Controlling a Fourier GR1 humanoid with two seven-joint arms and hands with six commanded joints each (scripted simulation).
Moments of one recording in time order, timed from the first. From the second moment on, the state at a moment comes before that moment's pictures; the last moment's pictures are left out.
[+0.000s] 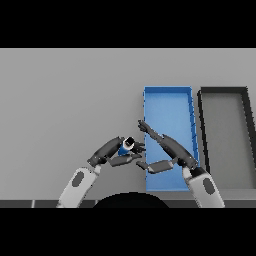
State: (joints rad) left arm -0.22 0.04 -0.51 -1.59 -0.04 -0.26 -0.04; right arm -0.04 -0.28 0.31 -2.10 -0.05 0.33 0.28
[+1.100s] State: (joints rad) left arm -0.21 -0.02 -0.45 -1.56 -0.06 -0.37 -0.04; right arm -0.37 -0.11 0.41 -1.91 -0.11 0.39 0.35
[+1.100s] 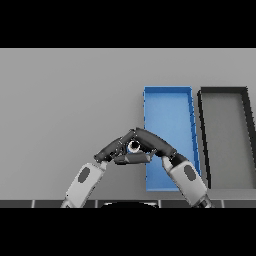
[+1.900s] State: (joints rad) left arm -0.19 -0.03 -0.42 -1.57 -0.17 -0.46 -0.07; right arm -0.31 -0.02 0.40 -1.93 -0.06 0.37 0.39
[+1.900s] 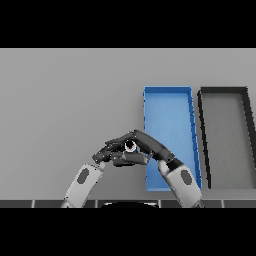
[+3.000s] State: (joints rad) left arm -0.19 -0.05 -0.39 -1.55 -0.17 -0.44 0.13; right arm -0.63 0.02 0.10 -1.99 -0.40 0.25 0.59
